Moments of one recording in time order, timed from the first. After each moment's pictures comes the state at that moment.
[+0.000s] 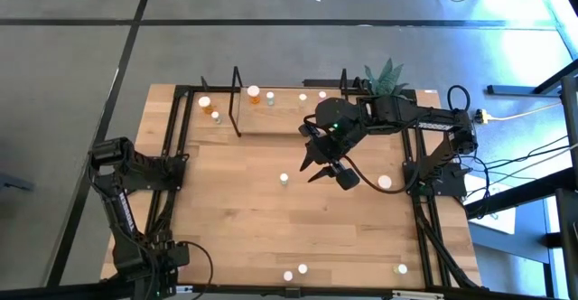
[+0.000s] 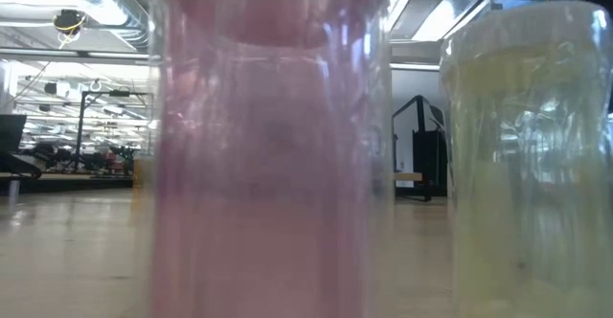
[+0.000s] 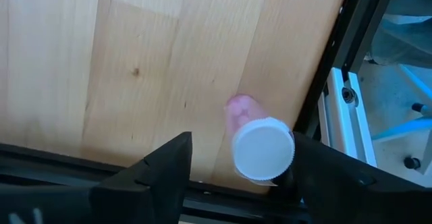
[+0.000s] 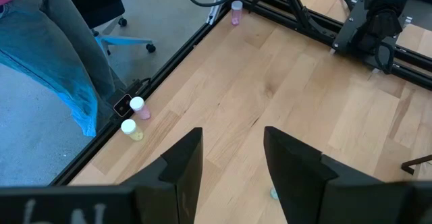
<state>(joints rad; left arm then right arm) -1.30 1.70 1.11 -0.86 -0.09 -1.61 0.05 1.69 1.97 -1.04 -0.45 -0.38</state>
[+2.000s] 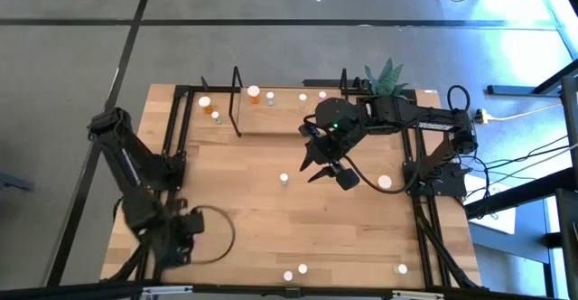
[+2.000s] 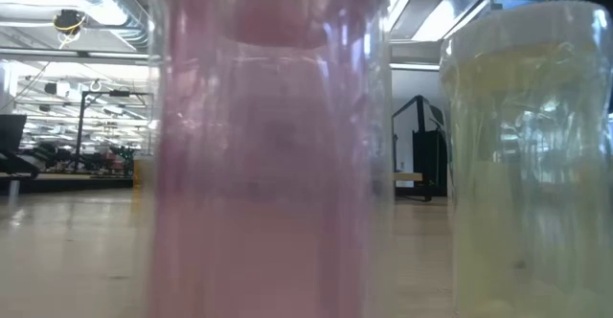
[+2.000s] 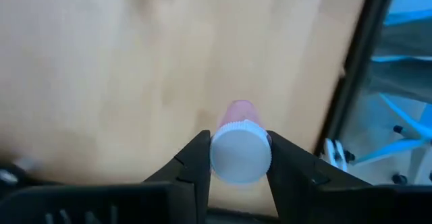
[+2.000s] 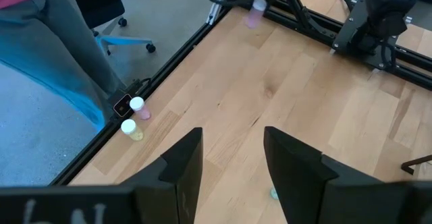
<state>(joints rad) -1.00 1.38 1.11 -1.09 -0.14 -1.29 0.05 1.69 1.97 -1.04 -0.45 -0.38</state>
